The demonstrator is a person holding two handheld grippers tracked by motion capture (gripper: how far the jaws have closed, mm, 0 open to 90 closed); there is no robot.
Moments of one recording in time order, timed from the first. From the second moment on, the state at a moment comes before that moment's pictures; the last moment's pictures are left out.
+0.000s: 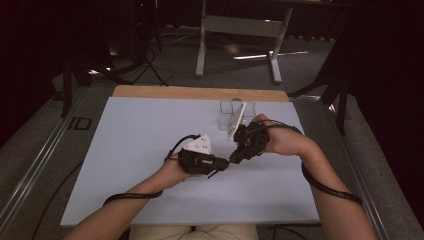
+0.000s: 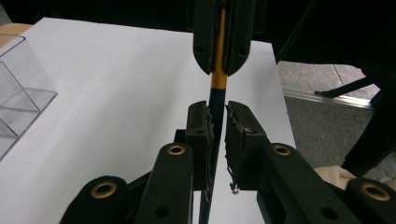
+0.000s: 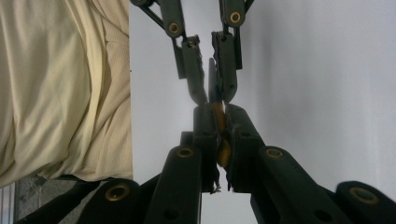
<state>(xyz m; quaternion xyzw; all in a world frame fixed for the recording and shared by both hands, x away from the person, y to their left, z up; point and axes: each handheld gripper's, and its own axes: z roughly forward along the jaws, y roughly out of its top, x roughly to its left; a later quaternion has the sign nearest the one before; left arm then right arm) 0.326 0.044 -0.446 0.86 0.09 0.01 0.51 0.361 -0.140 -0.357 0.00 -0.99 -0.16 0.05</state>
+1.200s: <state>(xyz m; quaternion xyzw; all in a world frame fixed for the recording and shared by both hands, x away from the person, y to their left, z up) 0.330 0.062 -0.458 0.84 0.12 0.07 0.52 0.371 -0.182 -0.347 -0.15 -0.91 -0.38 -0.05</state>
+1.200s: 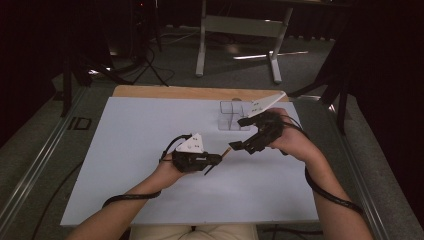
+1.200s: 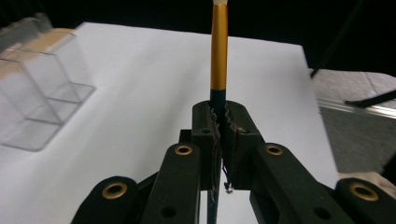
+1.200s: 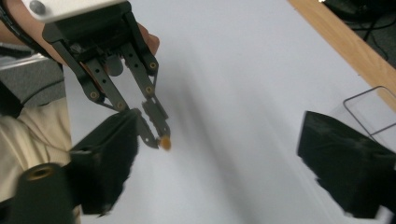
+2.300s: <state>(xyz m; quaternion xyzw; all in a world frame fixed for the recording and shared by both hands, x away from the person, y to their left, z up) 0.338 0.071 -0.427 0.79 0.15 0.11 0.58 0.329 -0.198 -0.406 -0.22 -0.83 -0.50 -0.07</state>
